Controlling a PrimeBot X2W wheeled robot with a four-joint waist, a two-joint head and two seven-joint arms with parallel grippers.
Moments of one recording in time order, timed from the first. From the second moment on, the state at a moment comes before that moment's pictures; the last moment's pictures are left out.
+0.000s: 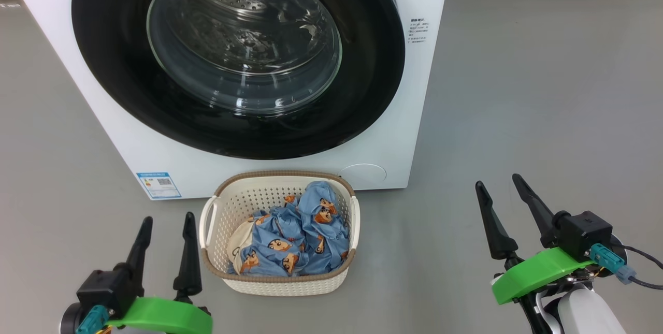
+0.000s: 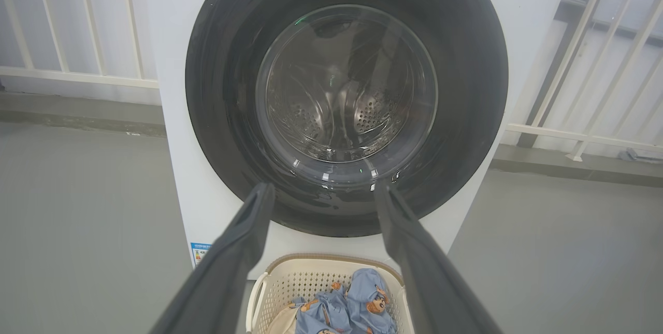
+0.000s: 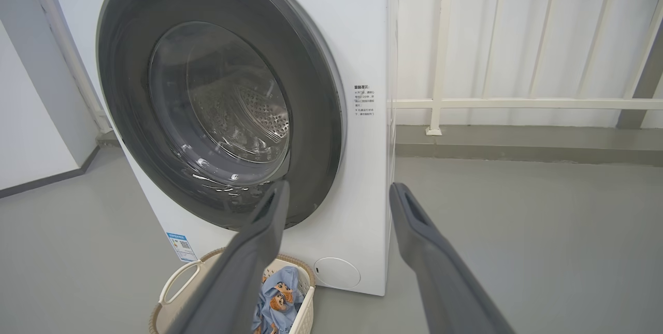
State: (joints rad) left arm -0.08 0.04 -0.08 0.17 -0.28 -0.07 -0.26; right arm -0.20 -0.10 0.04 0.28 0.20 0.13 -0.25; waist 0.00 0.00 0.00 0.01
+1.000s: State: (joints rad) left arm -0.08 0.04 -0.08 0.18 -0.27 -0.07 -0.26; right arm -0.21 -0.10 0.03 0.28 0.22 0.13 -0.25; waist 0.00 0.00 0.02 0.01
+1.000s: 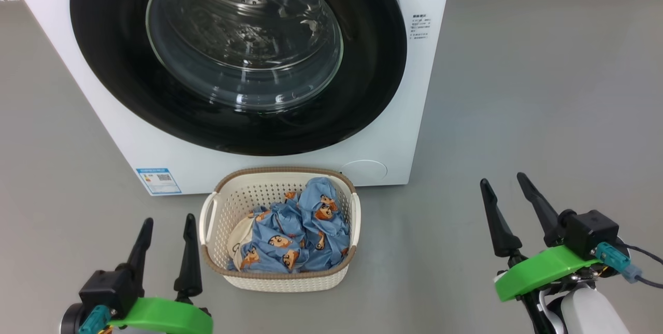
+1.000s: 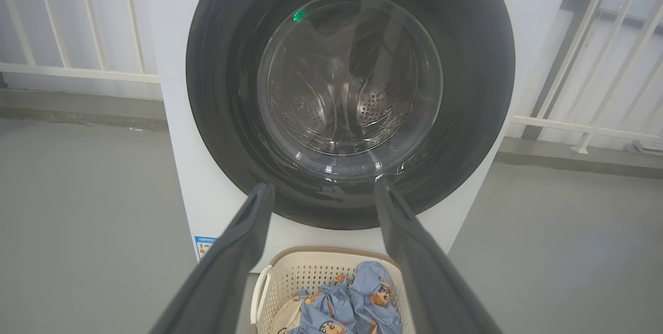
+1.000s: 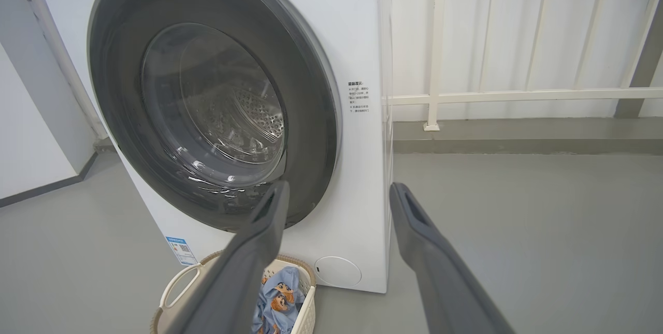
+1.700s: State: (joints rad) left arm -0.15 0.04 -0.08 0.15 -0.27 -0.07 -0.26; right arm -0.45 -0.18 -0.05 0.29 0.28 0.13 -0.25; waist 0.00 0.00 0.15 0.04
